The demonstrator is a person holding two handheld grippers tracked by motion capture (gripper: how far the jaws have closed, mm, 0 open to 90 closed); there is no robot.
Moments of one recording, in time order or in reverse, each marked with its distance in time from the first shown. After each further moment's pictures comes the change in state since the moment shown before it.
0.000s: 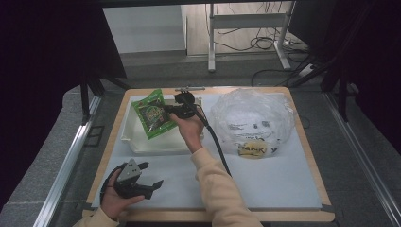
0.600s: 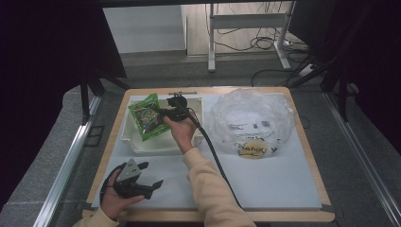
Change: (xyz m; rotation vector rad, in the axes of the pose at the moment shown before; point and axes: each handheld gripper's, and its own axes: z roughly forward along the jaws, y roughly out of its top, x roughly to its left) left arm 0.000 0.000 -0.001 -0.012 -0.002 -0.004; right arm 0.001 -0.013 0.036 0.023 -0.016 0.044
